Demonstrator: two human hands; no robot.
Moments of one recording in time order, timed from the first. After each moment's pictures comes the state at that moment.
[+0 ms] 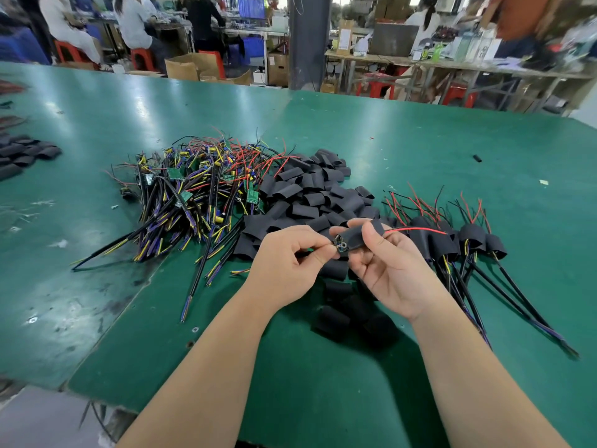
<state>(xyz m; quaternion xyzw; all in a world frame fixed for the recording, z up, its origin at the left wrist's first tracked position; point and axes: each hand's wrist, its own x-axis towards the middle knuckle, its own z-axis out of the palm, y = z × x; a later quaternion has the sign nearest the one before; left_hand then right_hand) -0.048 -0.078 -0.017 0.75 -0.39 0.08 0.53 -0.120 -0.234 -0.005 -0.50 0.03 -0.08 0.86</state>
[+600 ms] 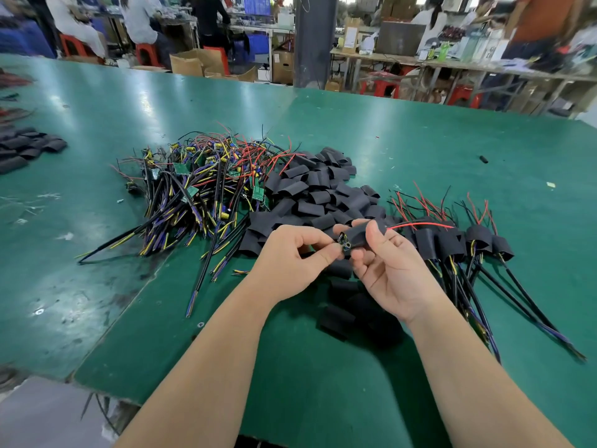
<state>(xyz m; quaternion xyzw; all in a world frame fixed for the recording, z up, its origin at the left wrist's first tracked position) -0.048 -0.072 -0.008 0.76 -0.35 -0.04 0.55 -0.116 -0.226 -0.012 -0.47 0.04 -0.09 0.88</state>
